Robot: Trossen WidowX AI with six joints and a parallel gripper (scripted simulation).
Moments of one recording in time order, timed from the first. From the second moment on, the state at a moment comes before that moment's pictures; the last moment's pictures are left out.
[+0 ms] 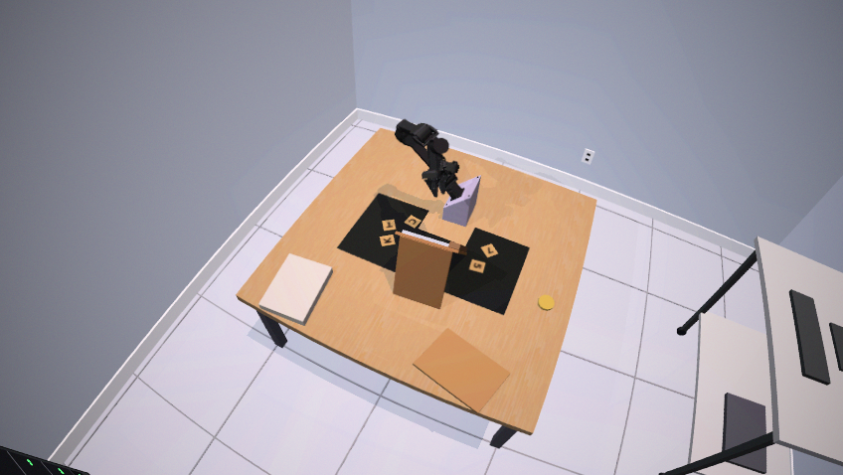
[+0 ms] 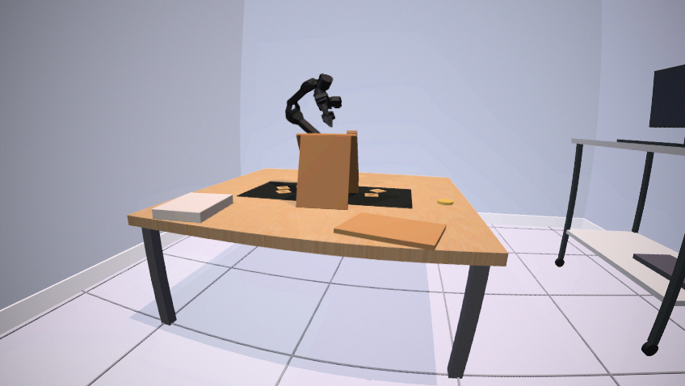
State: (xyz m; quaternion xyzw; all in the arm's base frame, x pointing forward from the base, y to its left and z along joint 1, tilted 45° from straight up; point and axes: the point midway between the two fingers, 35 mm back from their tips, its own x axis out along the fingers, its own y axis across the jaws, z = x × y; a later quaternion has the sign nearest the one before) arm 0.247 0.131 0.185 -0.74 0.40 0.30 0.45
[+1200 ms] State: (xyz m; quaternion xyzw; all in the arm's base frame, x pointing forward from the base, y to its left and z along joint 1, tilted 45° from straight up) arm 0.259 0.060 0.203 -0.69 0.47 0.26 0.48
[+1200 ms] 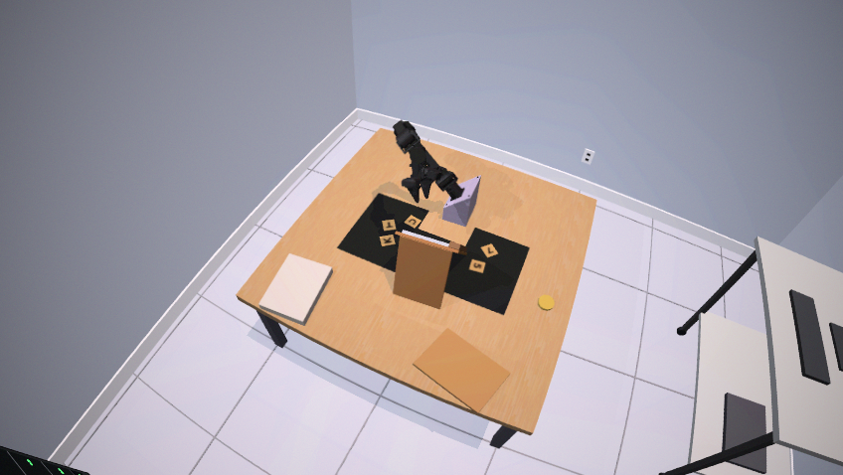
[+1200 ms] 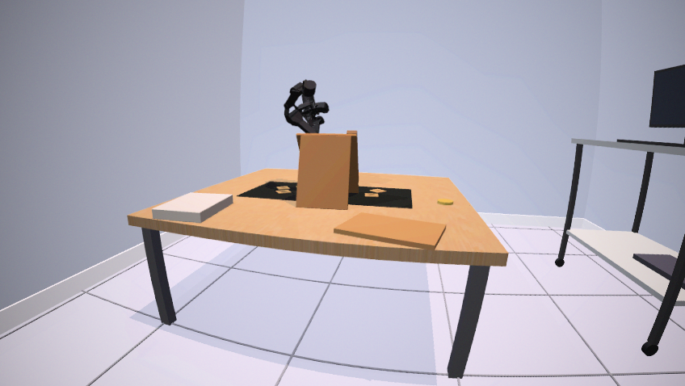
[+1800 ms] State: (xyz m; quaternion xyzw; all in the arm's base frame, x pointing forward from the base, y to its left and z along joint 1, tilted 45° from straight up) arm 0.216 -0.170 0.166 -0.48 0.68 -0.03 0.55
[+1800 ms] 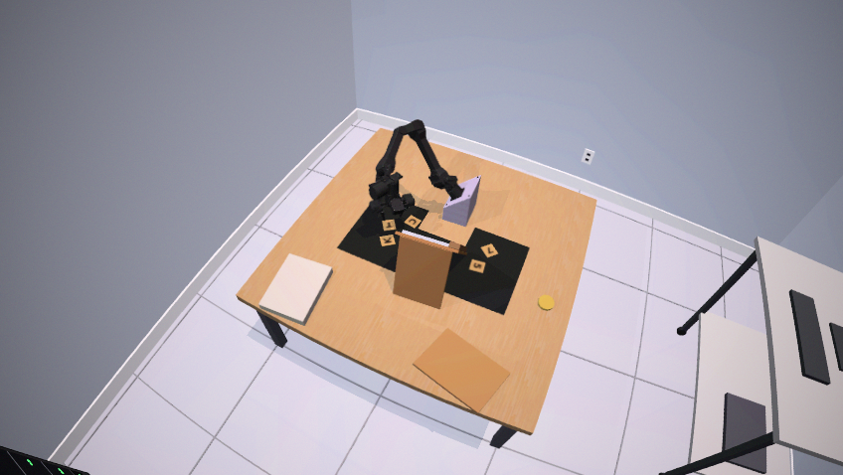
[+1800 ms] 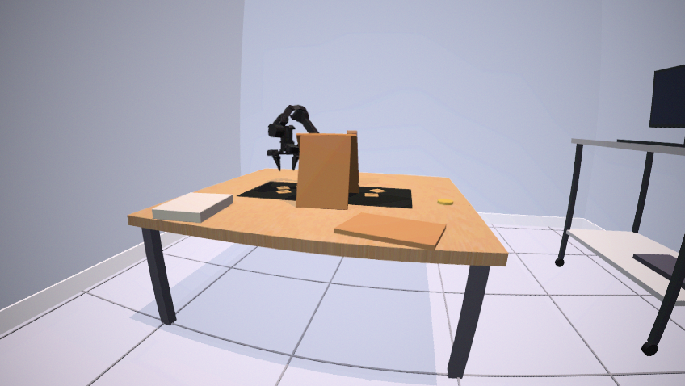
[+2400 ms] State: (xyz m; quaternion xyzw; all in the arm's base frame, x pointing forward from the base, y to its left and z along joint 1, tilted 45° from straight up) arm 0.180 -0.232 0.145 -0.41 0.72 -0.11 0.55
